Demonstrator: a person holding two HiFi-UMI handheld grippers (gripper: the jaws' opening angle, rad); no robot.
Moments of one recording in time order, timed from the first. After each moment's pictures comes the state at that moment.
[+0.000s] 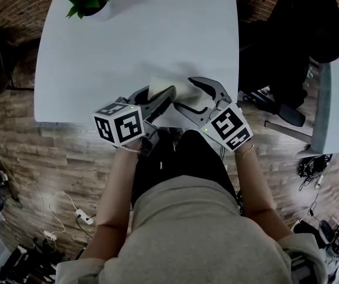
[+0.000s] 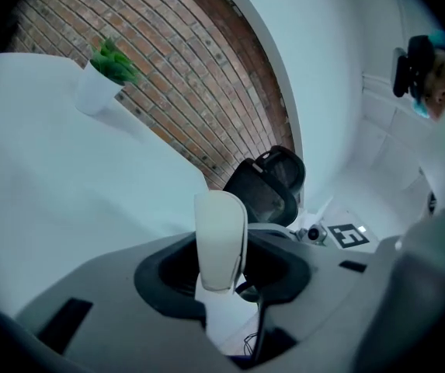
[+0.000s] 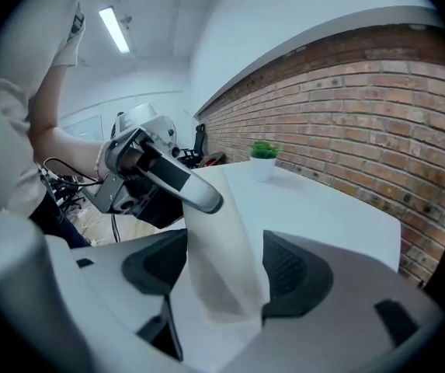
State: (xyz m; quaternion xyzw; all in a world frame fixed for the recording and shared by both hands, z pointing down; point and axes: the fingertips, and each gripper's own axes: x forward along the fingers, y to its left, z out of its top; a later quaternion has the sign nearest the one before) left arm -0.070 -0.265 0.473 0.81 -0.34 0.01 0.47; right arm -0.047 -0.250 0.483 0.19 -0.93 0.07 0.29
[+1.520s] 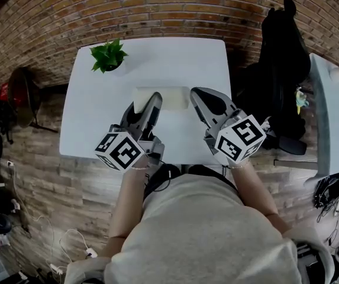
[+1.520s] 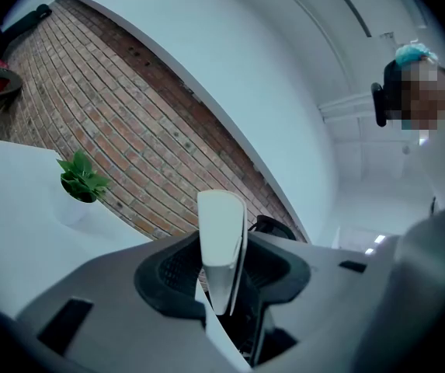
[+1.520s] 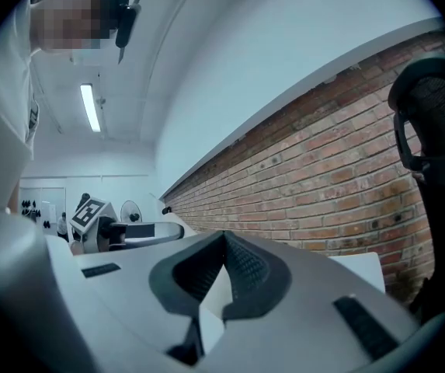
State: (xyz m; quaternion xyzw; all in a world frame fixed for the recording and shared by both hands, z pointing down) left arm -0.106 -0.317 0.313 0.83 -0.45 -0.17 0.28; right arm -0.008 -0.324 0.311 0.34 -0.94 0.11 -0.01
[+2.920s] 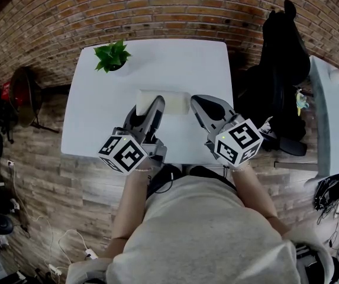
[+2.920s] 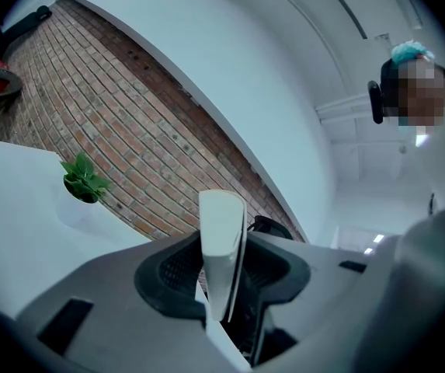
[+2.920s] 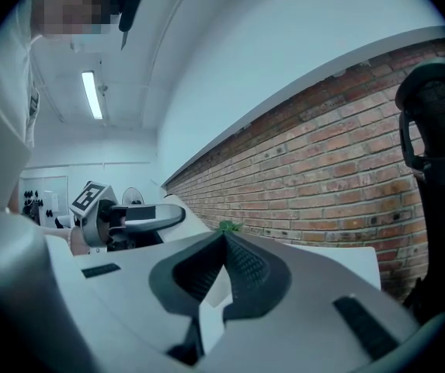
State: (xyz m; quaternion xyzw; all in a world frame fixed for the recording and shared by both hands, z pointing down) left arm -0.109 -0.304 0.312 0.83 -0.45 -0.17 0.28; right arm -0.016 -0.308 0.326 0.33 -0.94 0.10 0.03
